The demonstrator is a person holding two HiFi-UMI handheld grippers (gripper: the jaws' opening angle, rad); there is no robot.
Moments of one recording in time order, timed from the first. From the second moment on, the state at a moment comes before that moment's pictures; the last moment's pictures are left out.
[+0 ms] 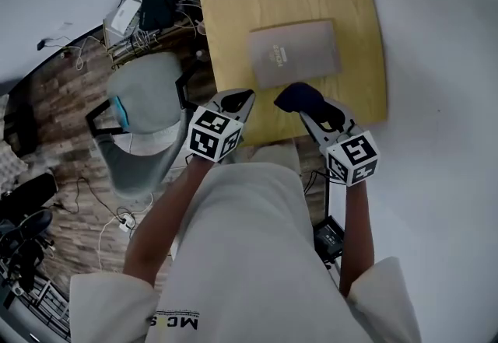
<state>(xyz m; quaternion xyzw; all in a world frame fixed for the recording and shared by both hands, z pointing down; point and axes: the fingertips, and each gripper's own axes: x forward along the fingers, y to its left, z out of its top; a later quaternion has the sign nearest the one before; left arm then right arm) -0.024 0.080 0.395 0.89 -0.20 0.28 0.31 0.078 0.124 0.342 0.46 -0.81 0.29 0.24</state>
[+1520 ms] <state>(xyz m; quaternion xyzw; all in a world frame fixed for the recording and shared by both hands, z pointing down) -0.077 0.109 0.170 0.96 -0.19 0.09 0.18 0.064 0.190 0.173 0.64 -0.75 0.12 0.08</state>
